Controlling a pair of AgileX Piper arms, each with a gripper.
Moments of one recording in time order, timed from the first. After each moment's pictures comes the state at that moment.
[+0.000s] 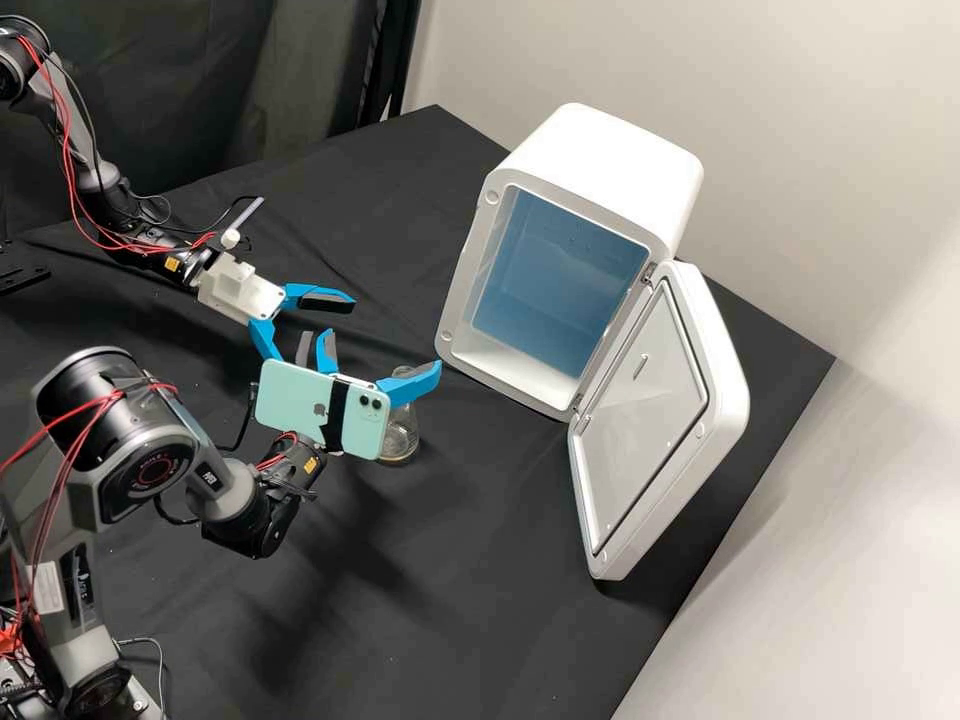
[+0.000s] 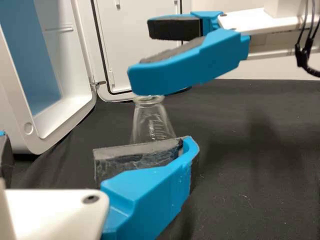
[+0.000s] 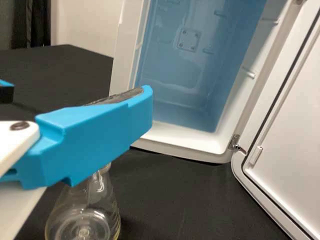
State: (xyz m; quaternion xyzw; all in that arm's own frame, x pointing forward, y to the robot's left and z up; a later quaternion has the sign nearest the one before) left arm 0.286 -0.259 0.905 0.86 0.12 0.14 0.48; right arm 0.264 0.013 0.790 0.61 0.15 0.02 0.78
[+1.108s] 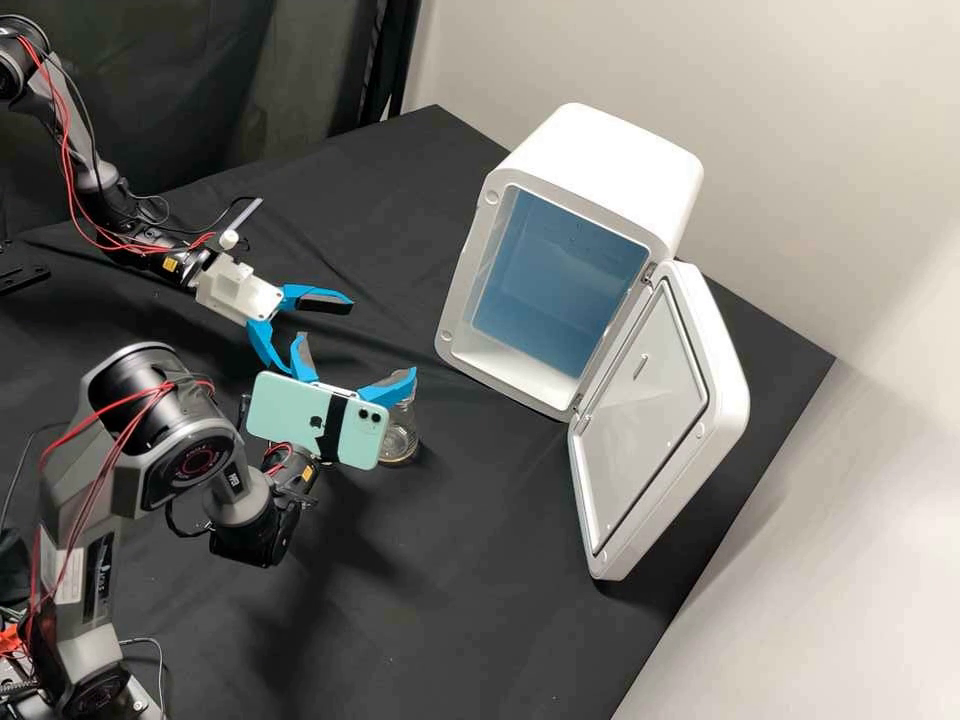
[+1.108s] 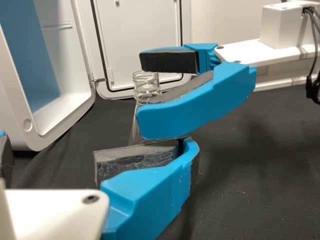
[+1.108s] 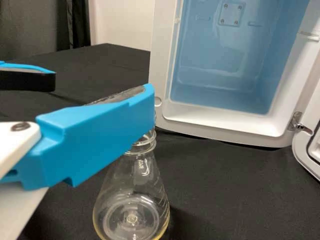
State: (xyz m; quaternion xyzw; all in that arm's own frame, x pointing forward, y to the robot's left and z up) left arm 0.284 -0.259 0.903 0.86 0.12 0.14 0.48; right arm 0.264 -0.003 0.765 0.65 0.22 -0.02 0.73
